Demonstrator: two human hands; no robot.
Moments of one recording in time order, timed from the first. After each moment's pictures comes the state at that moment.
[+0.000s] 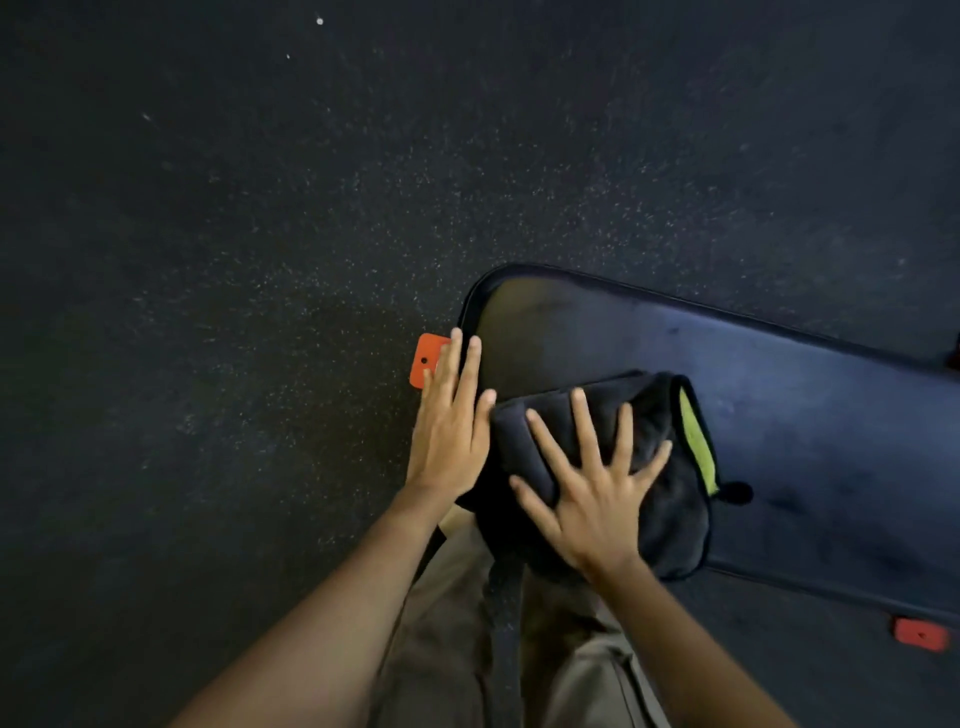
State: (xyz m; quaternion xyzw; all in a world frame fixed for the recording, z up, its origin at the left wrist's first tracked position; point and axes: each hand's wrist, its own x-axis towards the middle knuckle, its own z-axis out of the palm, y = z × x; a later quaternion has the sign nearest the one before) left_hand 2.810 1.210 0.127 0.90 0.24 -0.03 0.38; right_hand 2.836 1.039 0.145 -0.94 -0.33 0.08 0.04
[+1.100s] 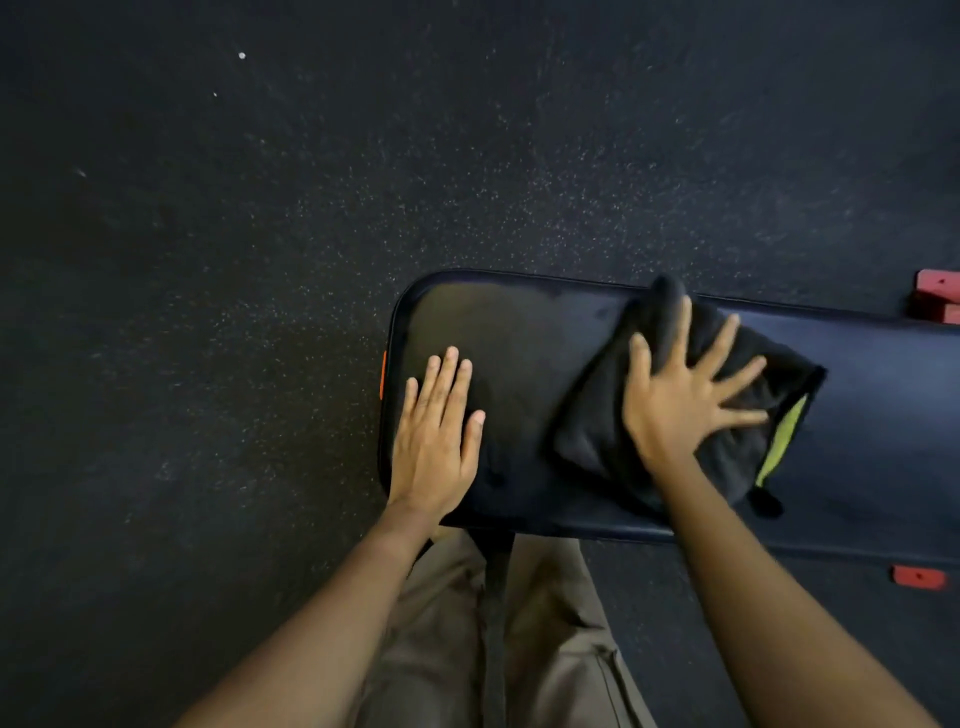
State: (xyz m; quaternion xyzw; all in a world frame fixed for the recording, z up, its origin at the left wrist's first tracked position) left_hand 2.823 1.179 0.133 0.96 0.13 -0.02 0.26; right_hand 2.957 0.999 0.146 -0.98 0.11 0.12 0.09
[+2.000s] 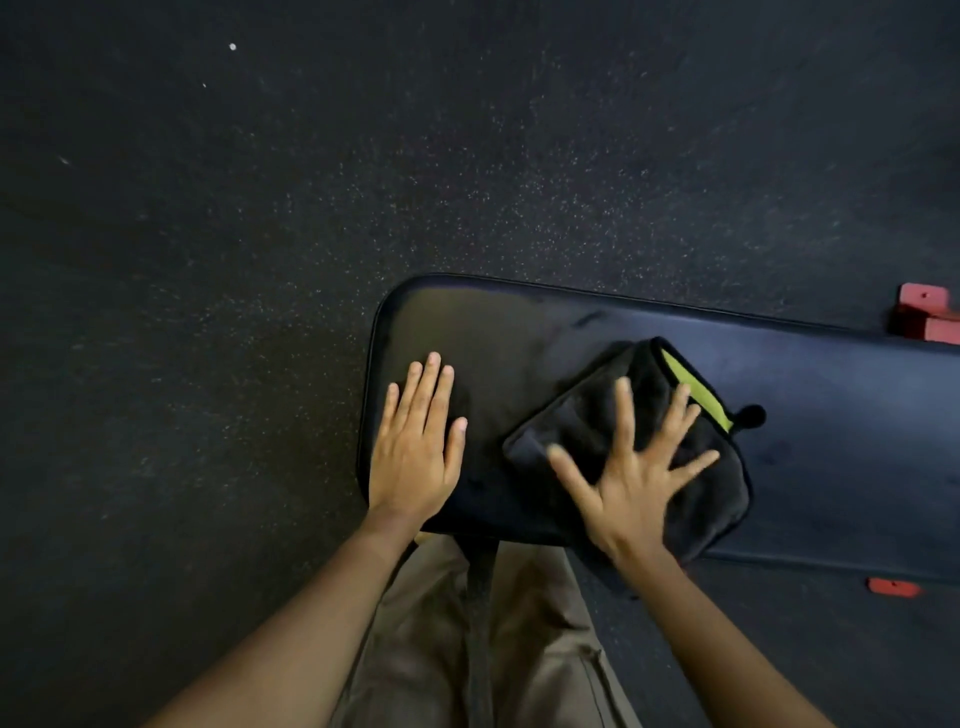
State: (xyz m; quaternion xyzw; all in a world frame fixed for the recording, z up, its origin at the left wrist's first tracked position) left_hand 2.822 1.177 0.130 0.97 0.15 -0.04 0.21; right_hand 2.887 0.975 0.157 -0.98 -0.07 0.12 0.12
